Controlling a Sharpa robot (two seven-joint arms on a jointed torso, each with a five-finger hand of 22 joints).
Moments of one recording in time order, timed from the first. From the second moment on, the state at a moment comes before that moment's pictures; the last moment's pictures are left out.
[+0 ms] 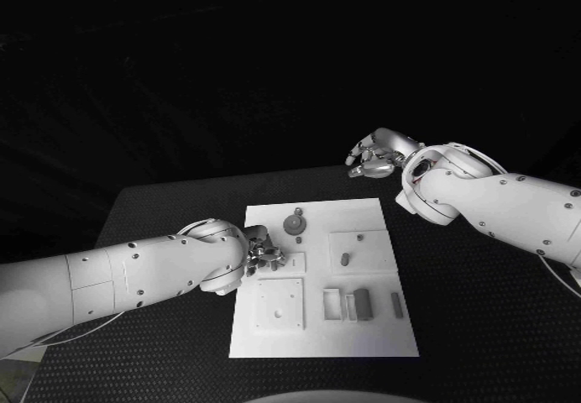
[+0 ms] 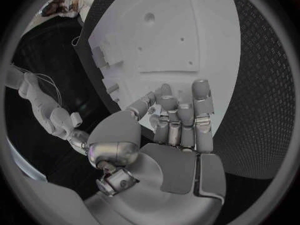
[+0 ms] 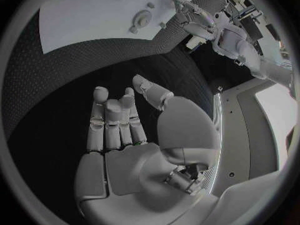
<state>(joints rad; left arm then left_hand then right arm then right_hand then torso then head) 1.22 -0.60 -0.23 1.40 -1.03 -0.13 -0.51 0.84 0.09 0.57 -0.23 0.17 1.10 0.04 0.25 0.95 1.12 -0.06 1.18 0.80 0.98 -0.09 1.61 0.56 0.01 1.22 -0.21 0.60 1.31 1.29 -0.75 0.00 1.37 -1.25 -0.34 -0.23 1.09 -0.15 0.71 -0.29 0.08 0.96 0.12 0.26 0.53 1.01 0.01 1.20 0.80 1.08 -0.09 1.37 0.94 0.26 1.00 0.06 0.82 1.31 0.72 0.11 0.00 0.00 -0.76</state>
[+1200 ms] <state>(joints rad) 1.22 -0.58 -0.22 1.37 -1.03 -0.11 -0.51 0.84 0.09 0.57 -0.23 0.20 1.13 0.04 0.26 0.96 1.14 -0.08 1.17 0.80 0.99 -0.10 1.61 0.57 0.01 1.23 -0.22 0.61 1.31 1.29 -0.75 0.00 1.37 -1.25 -0.34 -0.23 1.09 -0.15 0.71 -0.29 0.08 0.97 0.12 0.26 0.53 1.01 0.01 1.20 0.80 1.08 -0.09 1.37 0.93 0.26 1.00 0.06 0.82 1.31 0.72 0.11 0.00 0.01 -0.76</state>
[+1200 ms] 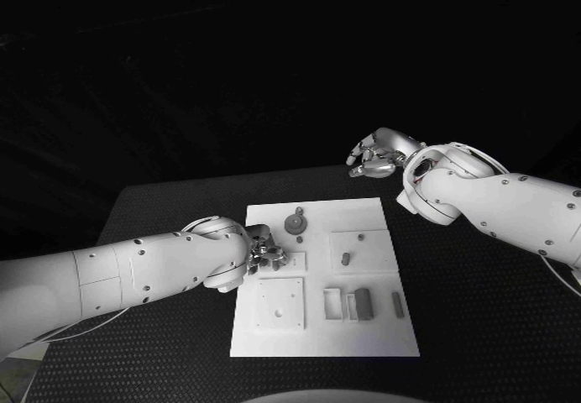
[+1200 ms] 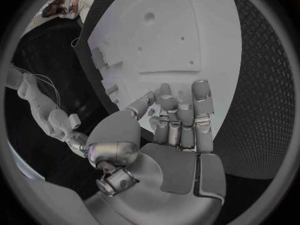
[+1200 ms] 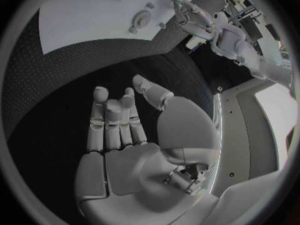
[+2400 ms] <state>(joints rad) 1.22 -0.57 -0.23 1.36 -1.02 -0.10 -0.51 0.67 -0.12 0.44 -0.09 0.05 1.18 0.01 0.26 0.98 1.16 -0.11 1.14 0.82 1.07 -0.18 1.59 0.59 0.02 1.28 -0.27 0.61 1.31 1.29 -0.75 0.00 1.37 -1.25 -0.34 -0.23 1.09 -0.15 0.71 -0.29 0.08 0.96 0.12 0.26 0.53 1.01 0.01 1.20 0.80 1.08 -0.09 1.37 0.93 0.26 1.00 0.06 0.82 1.31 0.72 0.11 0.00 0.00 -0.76</state>
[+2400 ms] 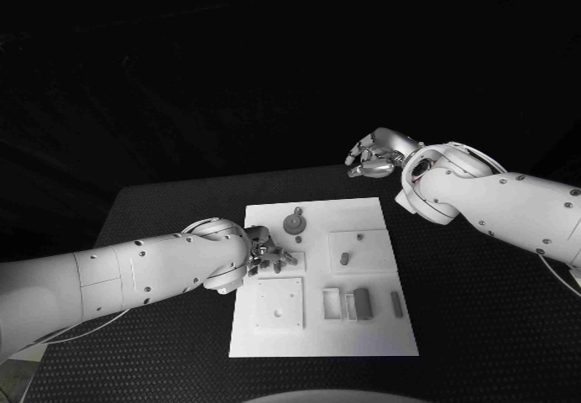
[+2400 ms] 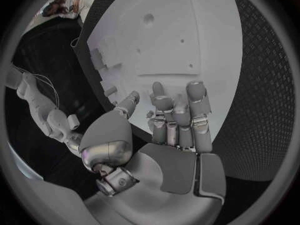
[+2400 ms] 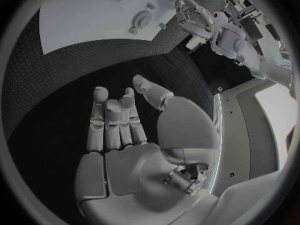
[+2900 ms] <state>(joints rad) 1.22 -0.59 -0.22 1.36 -1.01 -0.10 -0.51 0.66 -0.13 0.42 -0.09 0.05 1.18 0.01 0.26 0.98 1.16 -0.11 1.14 0.82 1.07 -0.18 1.59 0.59 0.02 1.28 -0.27 0.61 1.31 1.29 -0.75 0.00 1.37 -1.25 -0.34 -0.23 1.09 -0.15 0.71 -0.29 0.08 0.96 0.12 0.26 0.53 1.01 0.01 1.20 0.80 1.08 -0.09 1.38 0.93 0.26 1.00 0.06 0.82 1.31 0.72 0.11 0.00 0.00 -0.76</state>
